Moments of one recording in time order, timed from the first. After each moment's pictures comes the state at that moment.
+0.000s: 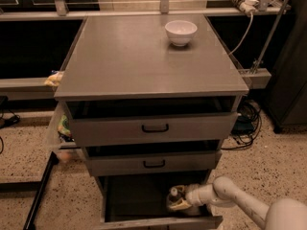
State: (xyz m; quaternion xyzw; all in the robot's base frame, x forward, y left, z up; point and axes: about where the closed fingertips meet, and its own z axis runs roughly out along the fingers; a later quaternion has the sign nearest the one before) arm 0.547 -0.117 0.226 -0.59 0.66 0.28 0.38
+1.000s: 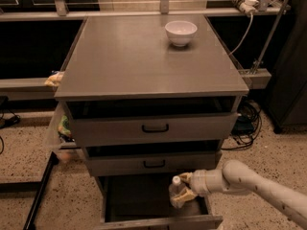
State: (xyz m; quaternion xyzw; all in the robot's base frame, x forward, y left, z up) arm 0.519 -0.117 0.395 -0.59 0.67 0.25 0.37
